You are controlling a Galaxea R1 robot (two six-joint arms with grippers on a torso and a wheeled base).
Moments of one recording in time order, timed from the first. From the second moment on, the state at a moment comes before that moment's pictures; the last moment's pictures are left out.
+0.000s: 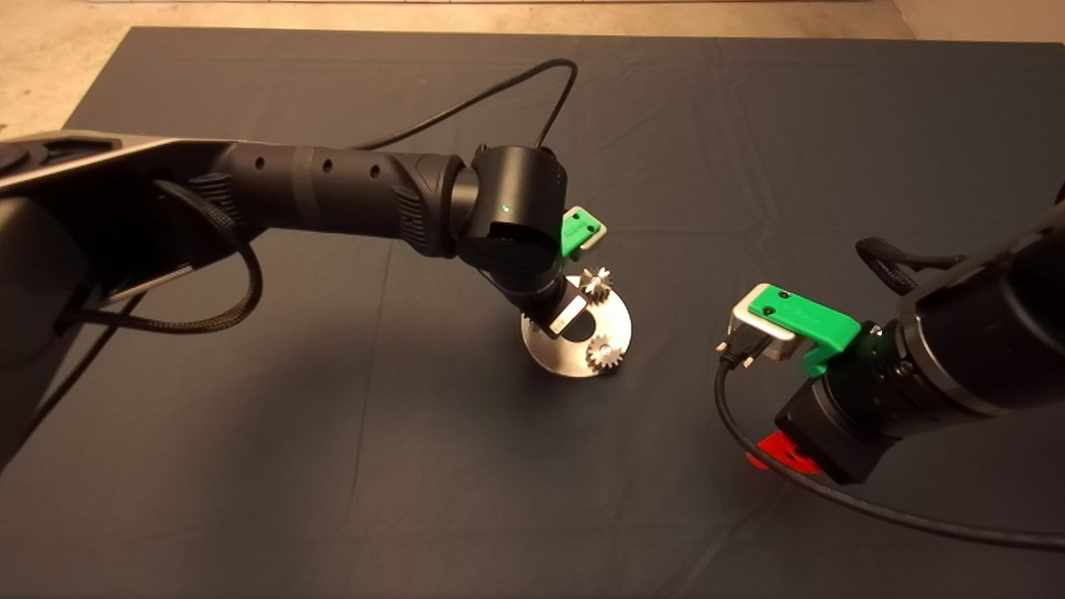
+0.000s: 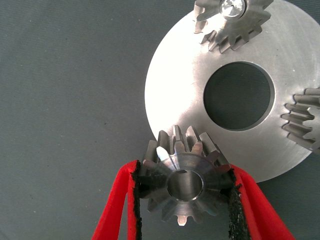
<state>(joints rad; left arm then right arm) -0.38 2.83 -1.09 0.62 1.53 -0.97 0.59 2.45 -0.46 -0.07 -1.53 1.34</state>
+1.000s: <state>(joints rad) -0.38 2.83 -1.09 0.62 1.53 -0.98 0.60 2.45 -0.47 -0.07 -1.53 1.34</state>
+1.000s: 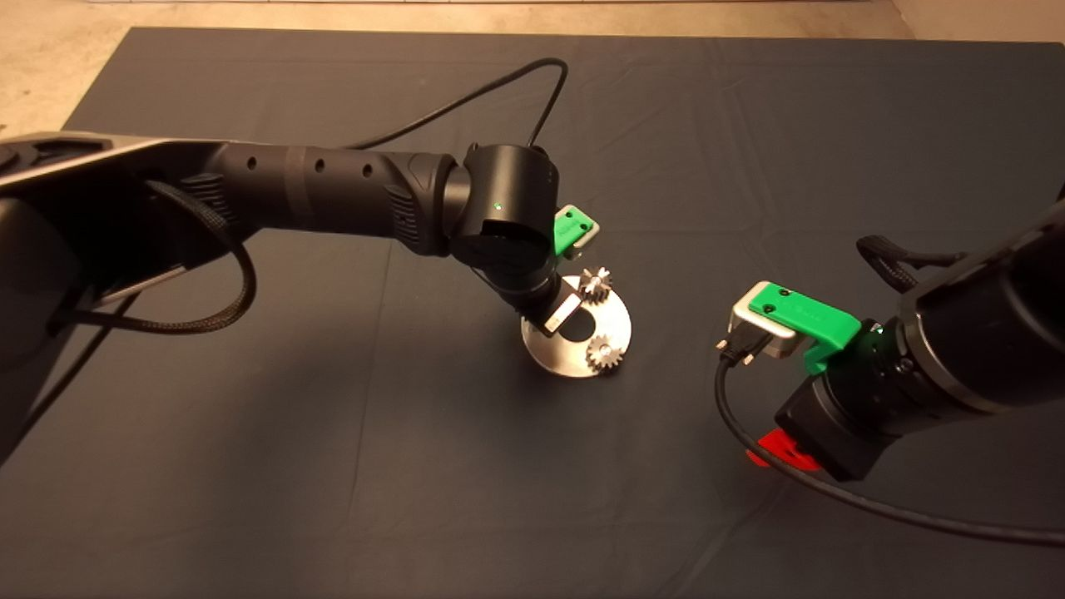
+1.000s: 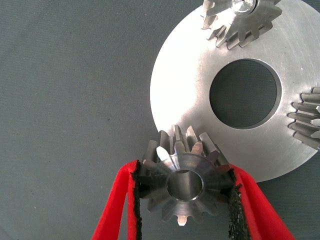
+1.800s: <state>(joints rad) -0.37 2.83 -1.09 0.62 1.53 -1.01 0.60 2.45 -0.47 -0.07 -1.53 1.34</state>
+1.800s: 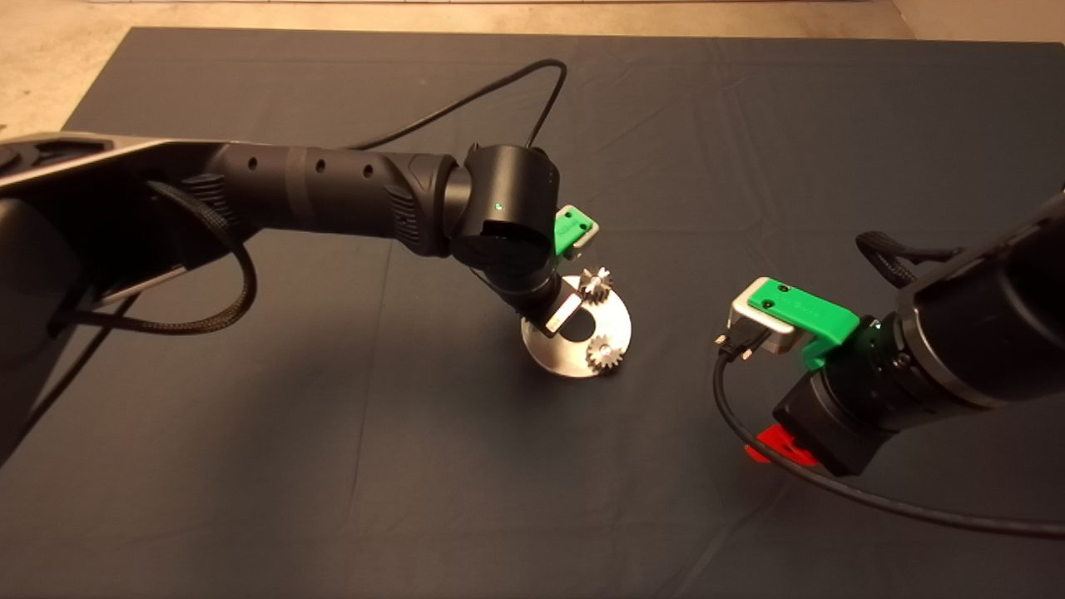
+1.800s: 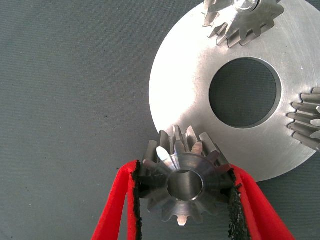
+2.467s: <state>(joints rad) -0.35 2.83 -1.09 0.62 1.53 -1.03 0.61 2.45 -0.47 -0.07 -1.53 1.34</state>
